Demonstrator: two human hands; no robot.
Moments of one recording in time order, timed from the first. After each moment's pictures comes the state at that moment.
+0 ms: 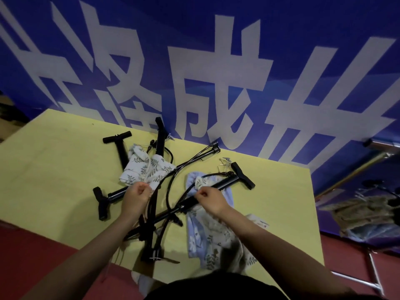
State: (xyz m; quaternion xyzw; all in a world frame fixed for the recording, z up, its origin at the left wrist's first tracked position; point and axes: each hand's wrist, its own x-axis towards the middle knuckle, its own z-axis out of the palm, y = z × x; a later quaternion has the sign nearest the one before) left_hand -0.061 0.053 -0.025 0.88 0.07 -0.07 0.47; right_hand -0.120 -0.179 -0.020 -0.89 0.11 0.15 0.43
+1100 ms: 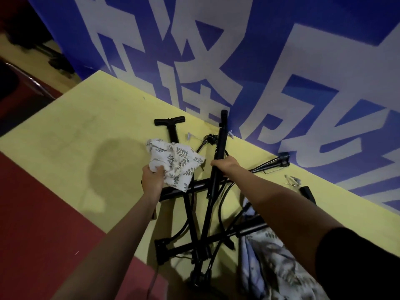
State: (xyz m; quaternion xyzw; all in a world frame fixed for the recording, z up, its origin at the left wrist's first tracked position) left_hand 0.069 0.167 -0.095 0.75 0.32 -0.04 0.57; right_hand 0.112 -0.068 -0.062 -0.80 0.27 0.26 0.47
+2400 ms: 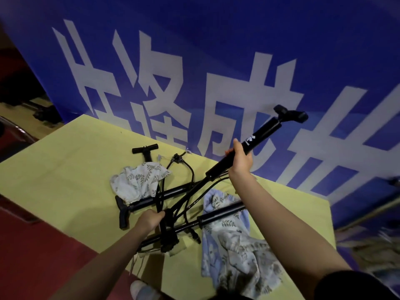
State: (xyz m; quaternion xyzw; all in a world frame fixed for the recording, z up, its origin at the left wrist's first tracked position) left_hand -0.060 0.093 -0.052 0.87 0.16 -0.26 0.38; right_hand -0.010 -0.171 0.083 -0.46 0.31 -0.21 0.81
